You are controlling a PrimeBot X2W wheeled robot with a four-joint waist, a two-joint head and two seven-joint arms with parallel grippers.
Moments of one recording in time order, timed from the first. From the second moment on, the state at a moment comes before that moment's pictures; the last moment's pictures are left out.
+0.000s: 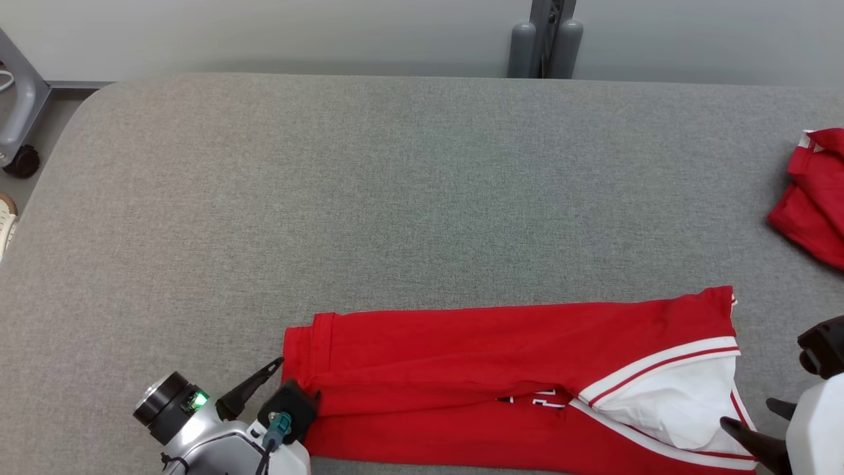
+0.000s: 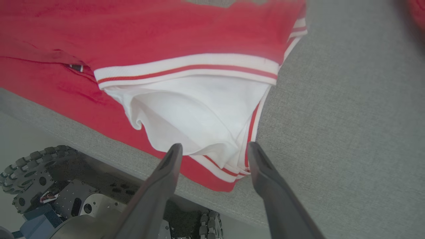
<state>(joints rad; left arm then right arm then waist) -0.29 0.54 -0.87 0.15 -0.21 0.16 0.22 0.11 -0.48 -0.02 -0.35 0.58 0.13 1.06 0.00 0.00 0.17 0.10</state>
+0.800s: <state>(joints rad) -0.24 0.41 -0.61 0.14 -0.35 0.42 -0.17 -0.05 -0.29 -0.12 -0.22 0.53 0.13 0.47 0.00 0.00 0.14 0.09</state>
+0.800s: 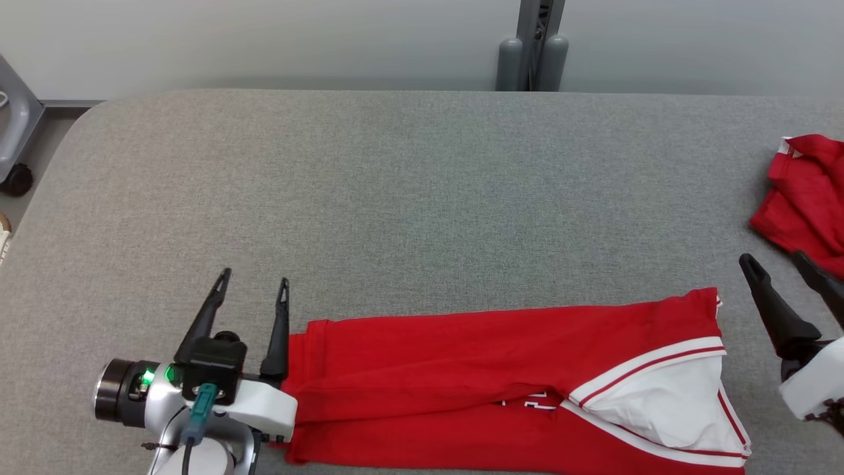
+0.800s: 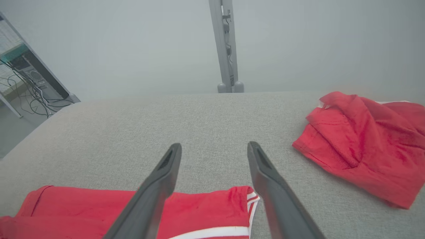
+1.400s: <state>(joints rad) -0.10 0.17 -0.30 0.17 -0.22 0.25 -0.26 -0.03 -0.27 0.01 0.11 0.56 0.13 0.08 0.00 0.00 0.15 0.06</state>
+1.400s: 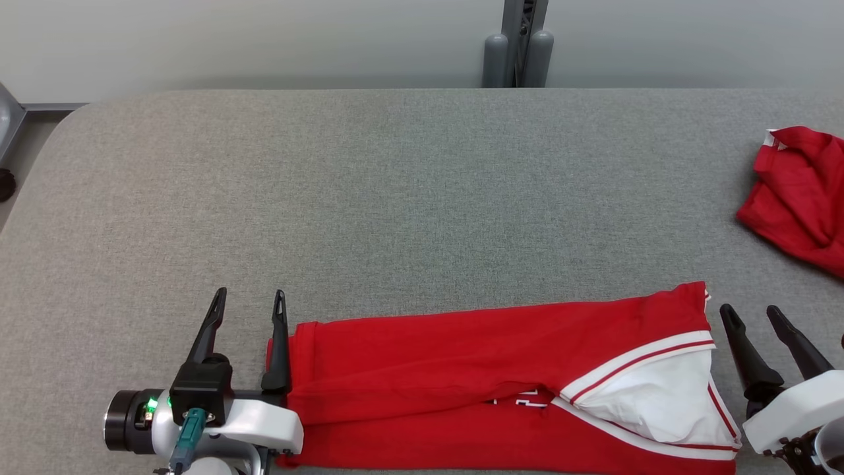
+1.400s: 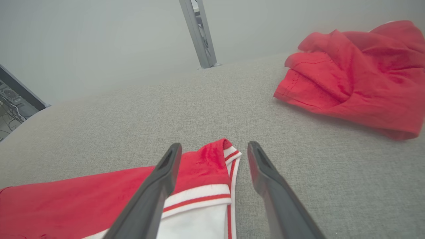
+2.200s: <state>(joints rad) -0.12 0.09 -0.16 0.20 -0.08 0.11 -0.26 -0.03 -0.48 0.10 0.14 0.81 0.13 0.49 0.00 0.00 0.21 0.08</state>
